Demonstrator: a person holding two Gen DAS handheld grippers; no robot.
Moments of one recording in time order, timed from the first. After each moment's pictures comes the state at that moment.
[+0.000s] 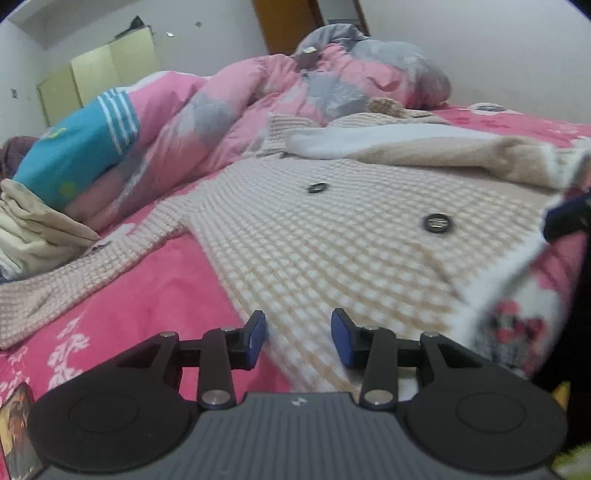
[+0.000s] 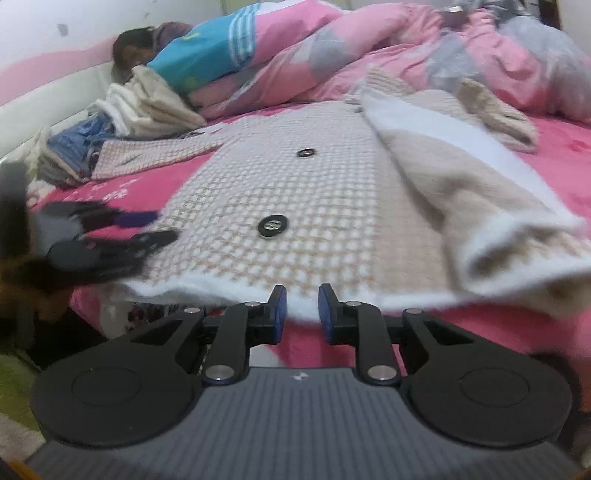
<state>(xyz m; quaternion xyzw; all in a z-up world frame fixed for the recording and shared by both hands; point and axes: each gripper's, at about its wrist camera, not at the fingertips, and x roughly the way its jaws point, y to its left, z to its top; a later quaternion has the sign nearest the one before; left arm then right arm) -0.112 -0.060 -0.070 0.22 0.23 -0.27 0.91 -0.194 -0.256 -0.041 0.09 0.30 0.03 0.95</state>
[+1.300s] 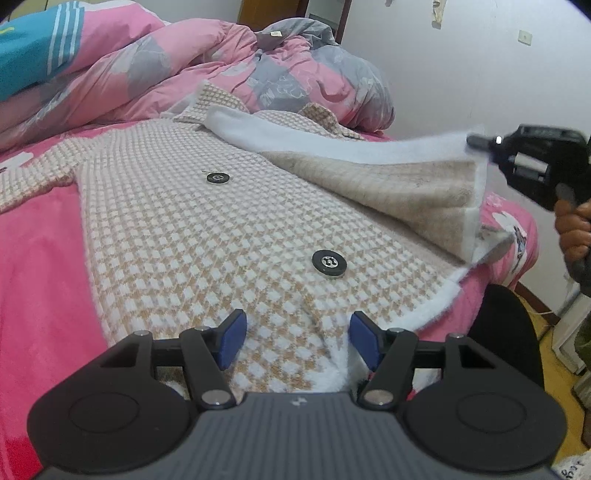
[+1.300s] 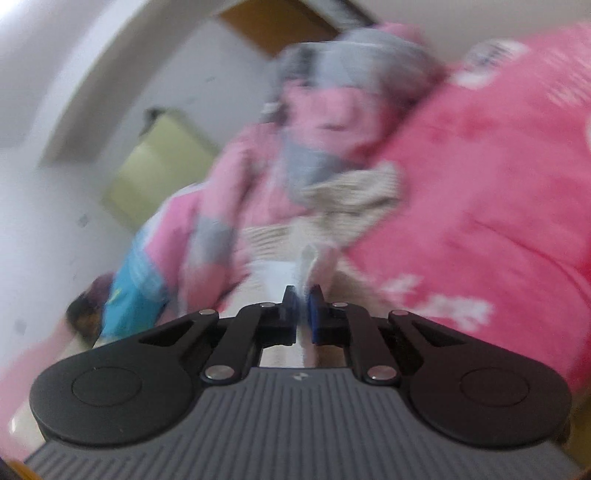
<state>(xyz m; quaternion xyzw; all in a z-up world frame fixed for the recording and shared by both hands) -0.082 -0.078 -0.067 0.05 0.33 -0.41 0.85 -0.202 -0.416 -0.006 0.40 0.09 -0.06 0.91</state>
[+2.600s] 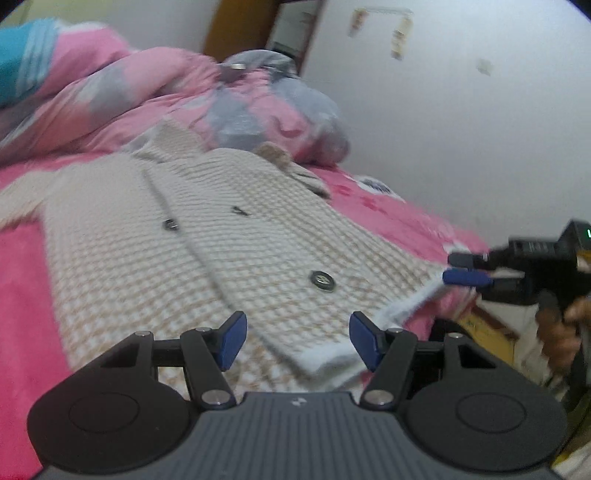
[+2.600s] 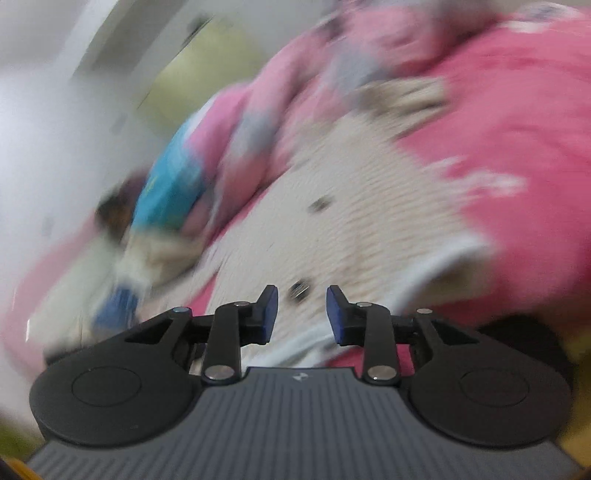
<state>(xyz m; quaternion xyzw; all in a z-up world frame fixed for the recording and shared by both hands) -0.091 -0.094 -0.043 0.04 0.28 -0.48 0.83 -0.245 -0.373 -0.040 0.41 0.19 0.00 0.89</state>
